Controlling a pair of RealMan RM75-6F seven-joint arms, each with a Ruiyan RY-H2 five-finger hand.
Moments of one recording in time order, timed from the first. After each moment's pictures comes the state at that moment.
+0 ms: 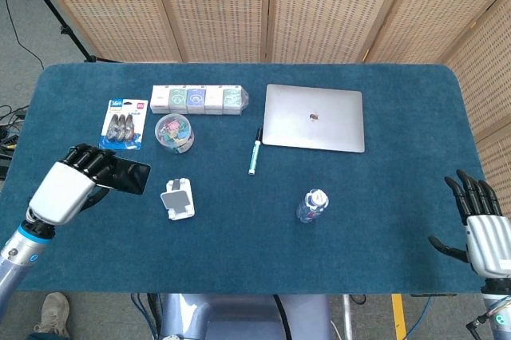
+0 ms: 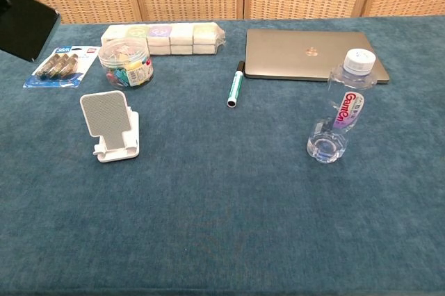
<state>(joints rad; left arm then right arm) -0.41 -1.19 -0.11 -1.35 1.86 1.47 0.12 0.07 -1.04 0.09 -1.71 -1.53 1.53 0.04</state>
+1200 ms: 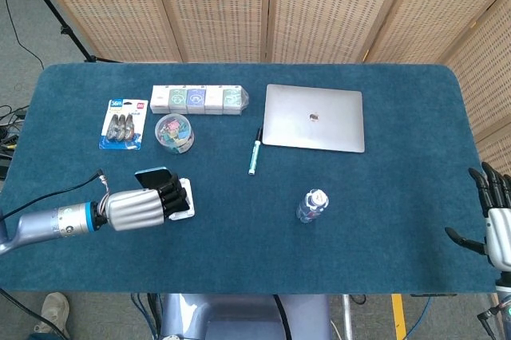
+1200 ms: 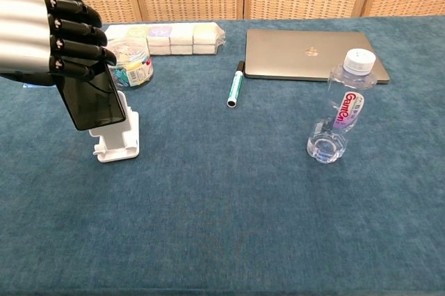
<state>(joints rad) -0.82 -1.21 0.08 -1.07 2.32 1.35 0.25 0.07 -1.03 0.14 -1.68 -1.45 1.53 0.07</state>
